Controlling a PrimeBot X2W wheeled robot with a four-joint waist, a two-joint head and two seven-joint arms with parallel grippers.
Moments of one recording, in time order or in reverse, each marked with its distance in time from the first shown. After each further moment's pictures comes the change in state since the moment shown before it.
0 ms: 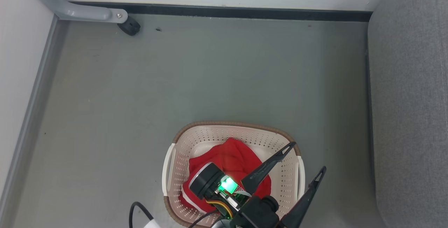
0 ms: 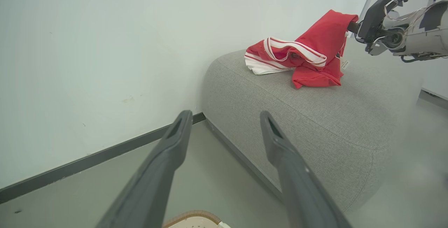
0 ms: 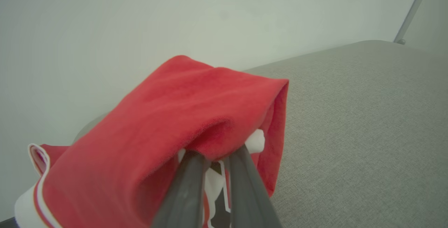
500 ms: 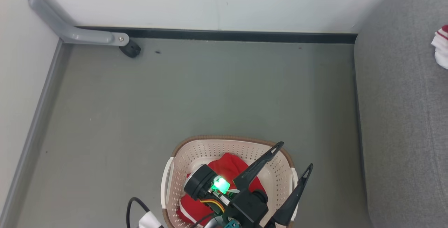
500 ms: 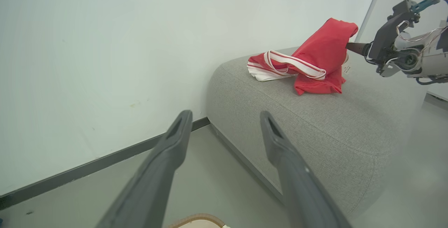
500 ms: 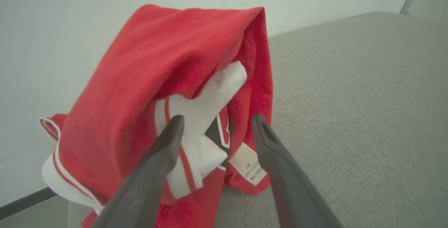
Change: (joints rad) left arm 0.004 -0.001 0.019 0.072 -0.052 0.000 -0.028; right arm 0.042 0.110 0.041 0.055 -0.025 0.000 0.000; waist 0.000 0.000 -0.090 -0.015
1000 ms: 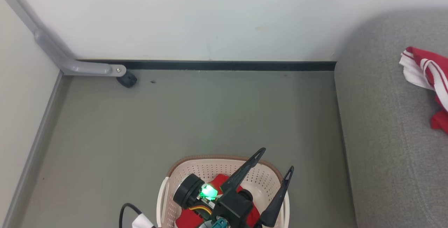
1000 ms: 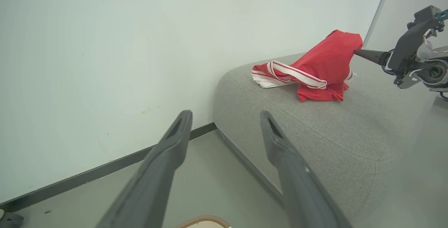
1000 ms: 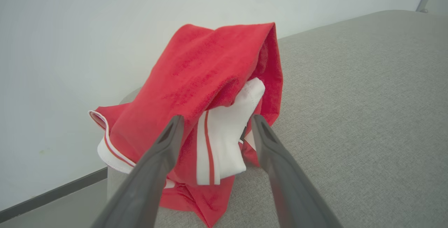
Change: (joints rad) left arm 0.053 0.000 0.052 0.051 -0.013 0.000 -0.004; right arm 0.092 0.103 -0.019 -0.080 -0.058 -0.007 0.000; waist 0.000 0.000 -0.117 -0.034
